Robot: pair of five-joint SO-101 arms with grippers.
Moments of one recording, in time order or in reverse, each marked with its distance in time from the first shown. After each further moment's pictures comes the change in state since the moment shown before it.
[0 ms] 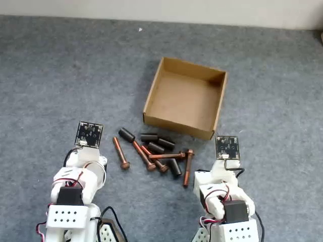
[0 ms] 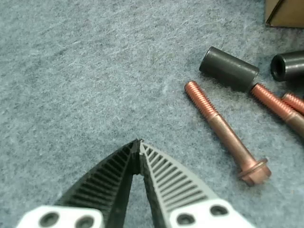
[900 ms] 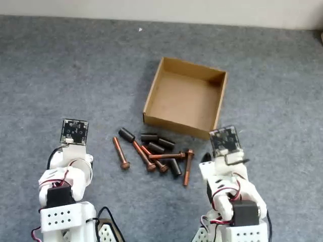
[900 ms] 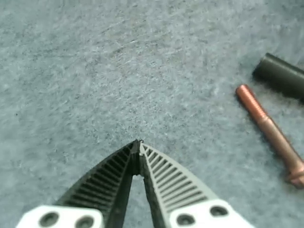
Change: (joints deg) left arm -11.6 0.0 -6.8 5.7 -7.8; right arm 2.4 10.4 -18.2 -3.7 19.8
